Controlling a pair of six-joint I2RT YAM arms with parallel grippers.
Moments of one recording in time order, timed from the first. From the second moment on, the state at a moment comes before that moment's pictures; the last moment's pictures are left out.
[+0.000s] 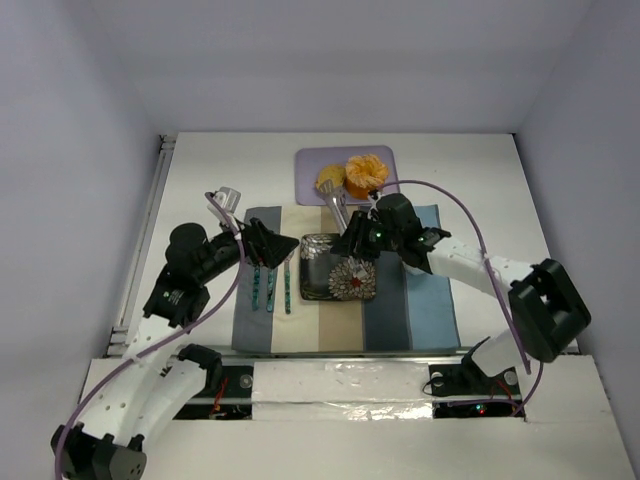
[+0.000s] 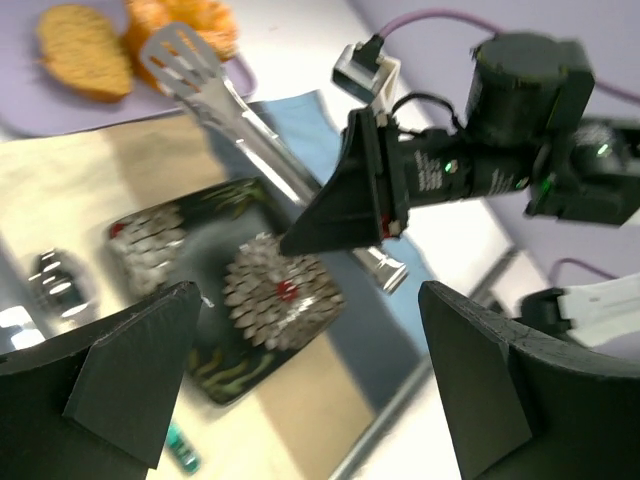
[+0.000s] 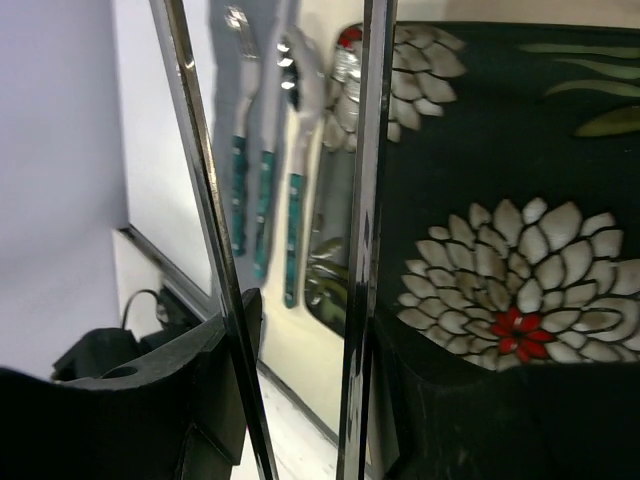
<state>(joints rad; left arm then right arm) -0.34 0.71 0.65 -0.08 0.49 -0.53 0.64 1.48 0.91 -0.02 -0.31 0.85</state>
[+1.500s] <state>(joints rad) -0.44 0.41 0.60 -0.26 0.28 -0.40 0.53 1.96 1.44 -0.48 -0.24 0.75</state>
